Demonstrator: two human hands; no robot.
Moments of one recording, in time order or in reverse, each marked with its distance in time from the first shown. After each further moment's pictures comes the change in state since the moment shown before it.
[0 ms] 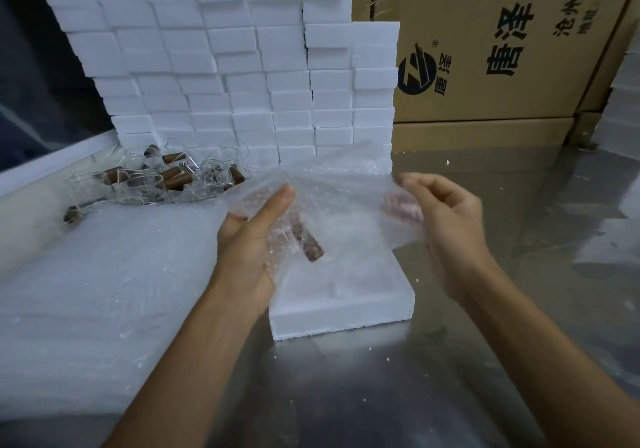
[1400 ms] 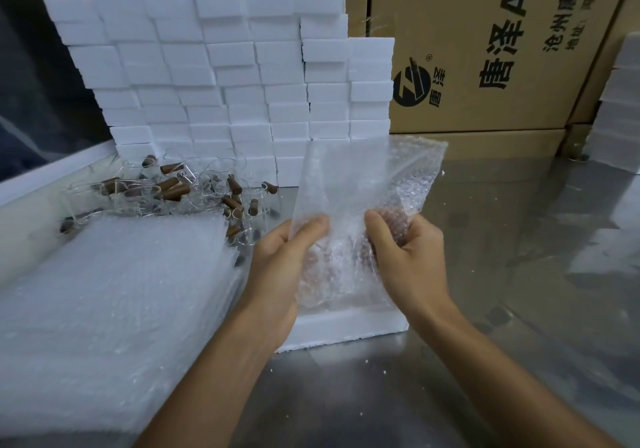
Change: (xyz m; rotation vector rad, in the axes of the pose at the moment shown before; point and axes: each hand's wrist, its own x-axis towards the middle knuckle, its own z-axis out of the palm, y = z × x) left_hand -0.012 -0.021 0.015 0.291 -0.049 -0.078; right_hand -0.020 0.024 0.022 -0.366 0.065 -0.286
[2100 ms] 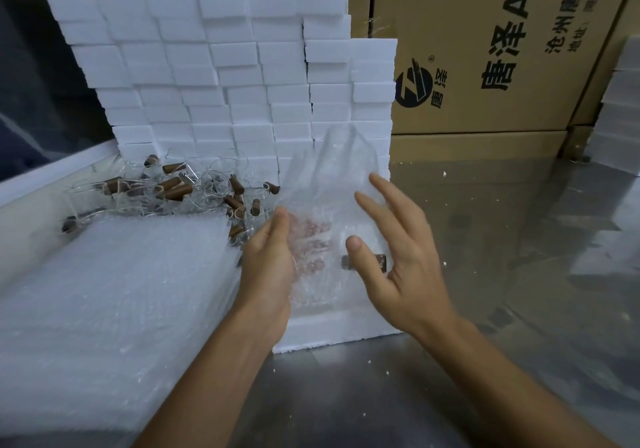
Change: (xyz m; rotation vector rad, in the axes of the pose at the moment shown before) left_hand 0.006 0.002 -0.006 0.027 0.122 0.060; right_hand -0.005 0.008 -0.004 -0.409 -0.128 -0.540
